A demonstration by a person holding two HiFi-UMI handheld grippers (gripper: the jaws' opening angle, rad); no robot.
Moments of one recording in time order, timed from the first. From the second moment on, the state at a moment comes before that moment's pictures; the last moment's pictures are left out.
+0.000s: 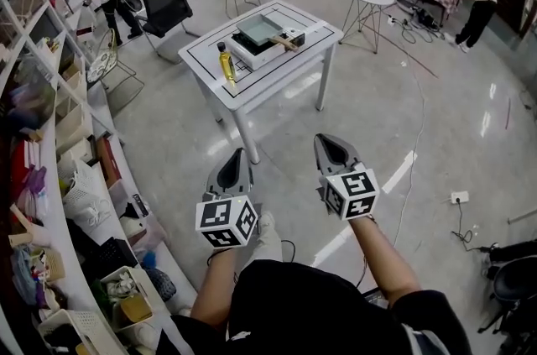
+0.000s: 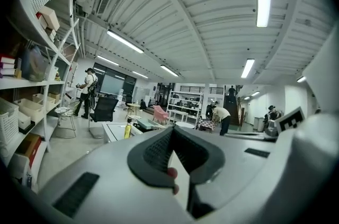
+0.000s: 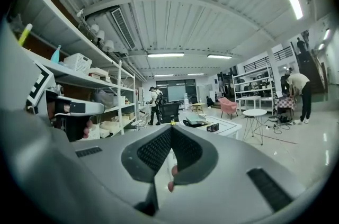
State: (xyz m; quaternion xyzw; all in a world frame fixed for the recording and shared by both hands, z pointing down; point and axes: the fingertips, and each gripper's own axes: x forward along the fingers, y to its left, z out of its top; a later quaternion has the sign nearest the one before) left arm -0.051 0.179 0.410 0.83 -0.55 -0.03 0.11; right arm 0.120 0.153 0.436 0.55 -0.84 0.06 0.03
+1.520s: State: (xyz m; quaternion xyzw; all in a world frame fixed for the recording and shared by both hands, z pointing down) left arm -0.133 -0.142 0.416 0.86 -0.49 -0.02 0.14; right arm 0.036 -0.159 0.431 0.59 -0.80 0.07 0.06
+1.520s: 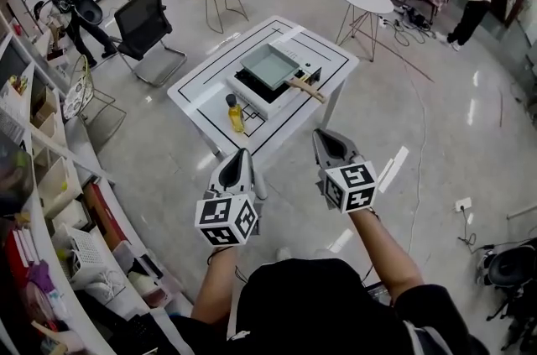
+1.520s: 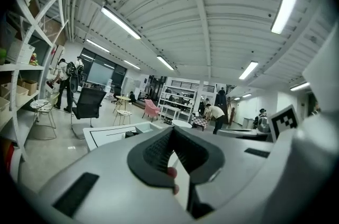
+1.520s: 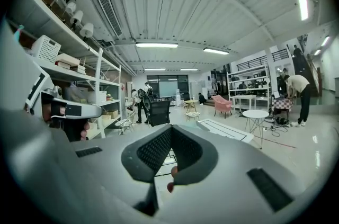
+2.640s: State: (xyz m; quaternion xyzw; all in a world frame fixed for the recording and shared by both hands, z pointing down) left arm -0.055 -0.301 0.431 0.85 -0.50 0.00 0.16; right arm 0.110 -0.327 0.452 0.57 -0.82 0.08 0.09
